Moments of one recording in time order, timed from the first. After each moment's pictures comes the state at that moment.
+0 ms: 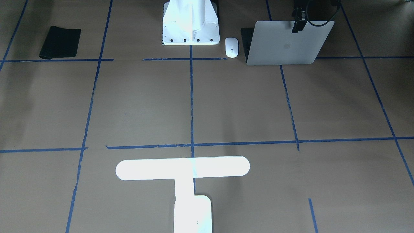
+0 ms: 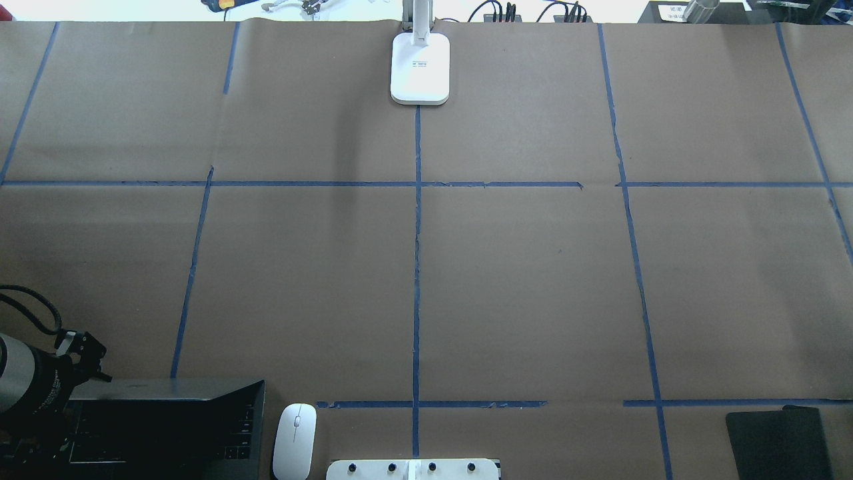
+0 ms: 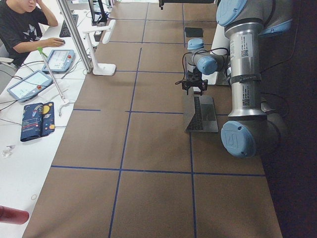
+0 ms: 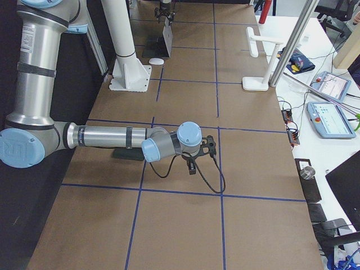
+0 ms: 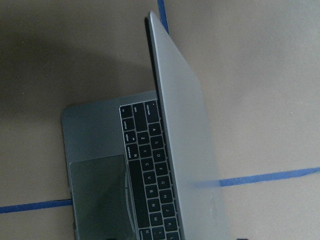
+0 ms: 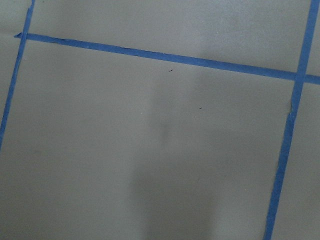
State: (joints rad) left arm -0.40 -1.39 -2.51 -1.41 -1.92 -2.66; right arm 1.39 -1.77 1.74 -1.22 2.50 0.16
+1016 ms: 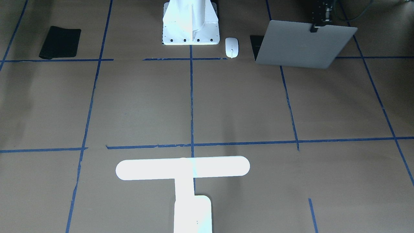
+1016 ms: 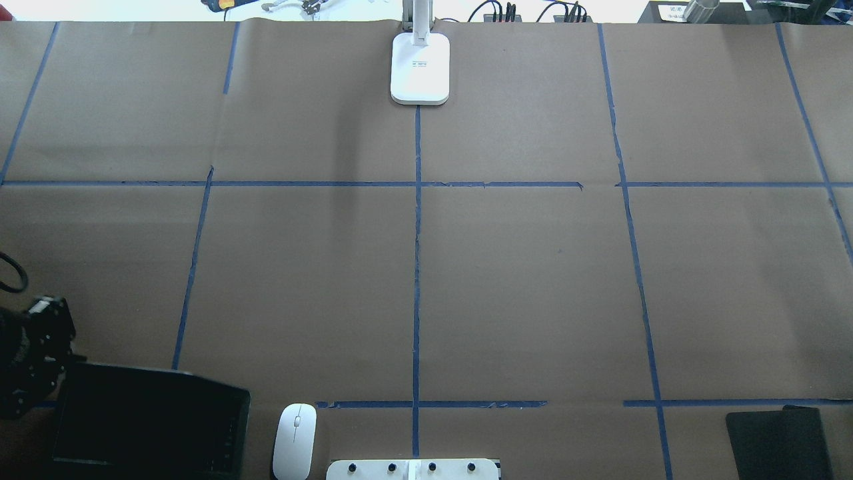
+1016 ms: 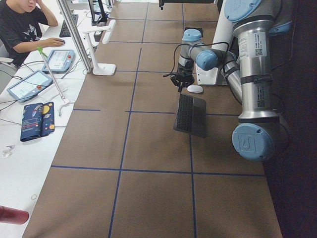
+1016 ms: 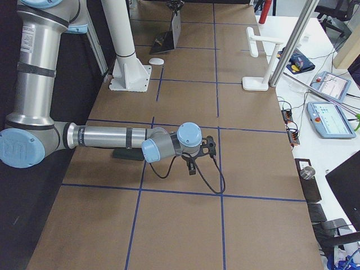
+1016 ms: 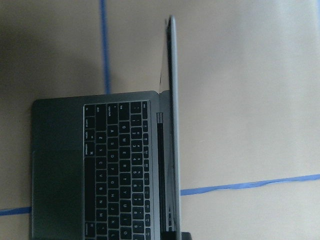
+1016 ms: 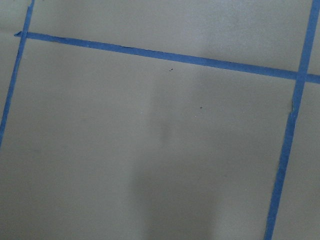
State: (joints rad) left arm -0.71 -1.43 -2.56 -1.40 -1.88 -2.50; right arm 1.39 -1.77 1.74 -1.22 2.50 0.16
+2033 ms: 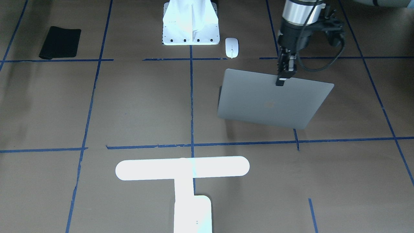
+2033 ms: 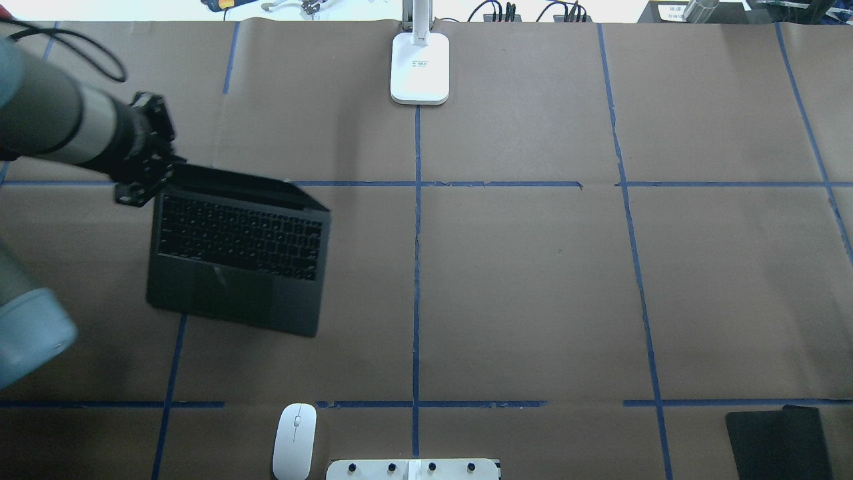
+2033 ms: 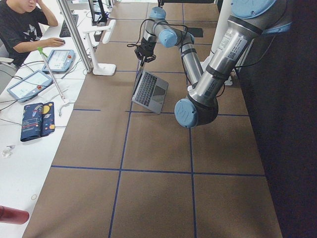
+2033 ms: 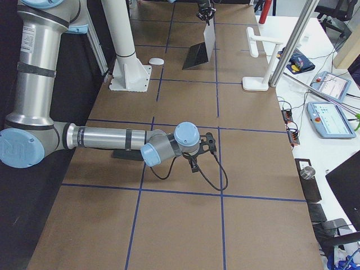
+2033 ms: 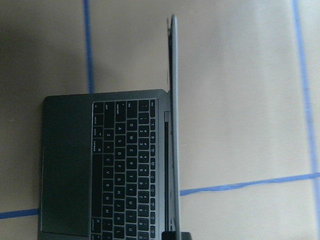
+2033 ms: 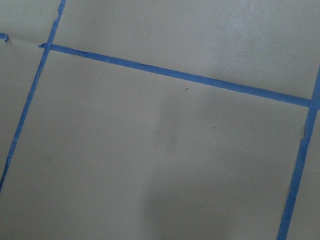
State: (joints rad) left arm -0.80 -2.19 -2.04 -1.29 -1.81 -2.45; right arm 1.39 -1.77 1.72 -1.07 2.51 0.20
